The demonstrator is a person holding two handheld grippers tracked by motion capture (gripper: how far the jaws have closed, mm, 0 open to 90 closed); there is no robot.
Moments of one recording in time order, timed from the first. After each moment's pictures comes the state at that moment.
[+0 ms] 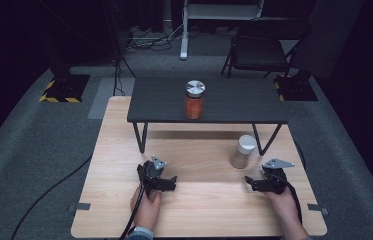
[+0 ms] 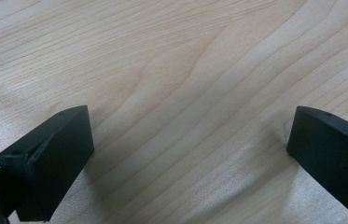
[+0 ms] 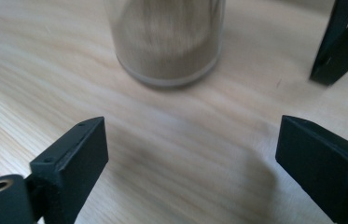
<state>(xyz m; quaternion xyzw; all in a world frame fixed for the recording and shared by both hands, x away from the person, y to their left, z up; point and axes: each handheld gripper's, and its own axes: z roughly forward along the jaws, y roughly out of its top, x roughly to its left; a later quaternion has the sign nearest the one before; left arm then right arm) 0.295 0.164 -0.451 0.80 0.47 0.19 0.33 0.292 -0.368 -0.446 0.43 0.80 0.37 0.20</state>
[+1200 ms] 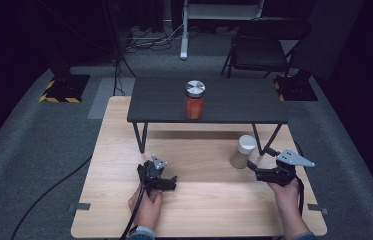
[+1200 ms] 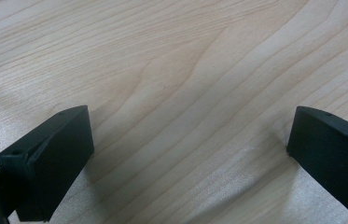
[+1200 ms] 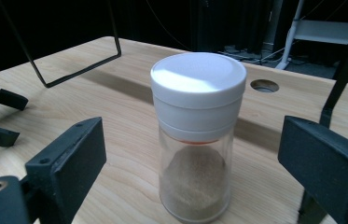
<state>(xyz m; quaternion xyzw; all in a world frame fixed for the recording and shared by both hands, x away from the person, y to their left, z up) 0.295 0.163 -0.451 0.80 0.47 0.19 0.33 0.273 -0.388 -0.439 0.36 0.72 0.53 0.25</state>
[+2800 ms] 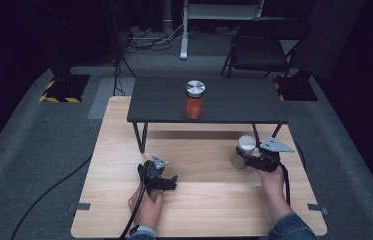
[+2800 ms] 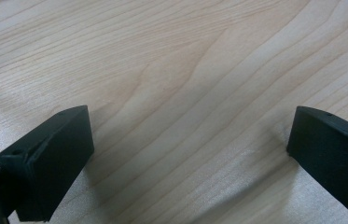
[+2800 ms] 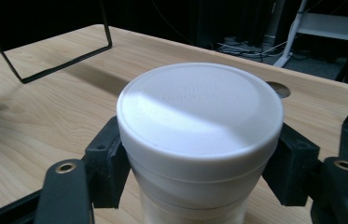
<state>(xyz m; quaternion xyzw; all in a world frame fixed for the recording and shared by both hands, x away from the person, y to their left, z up) 0.296 0.162 -0.451 0.80 0.48 0.19 0.33 0.315 -0.357 -0.439 0.36 0.74 0.51 0.25</state>
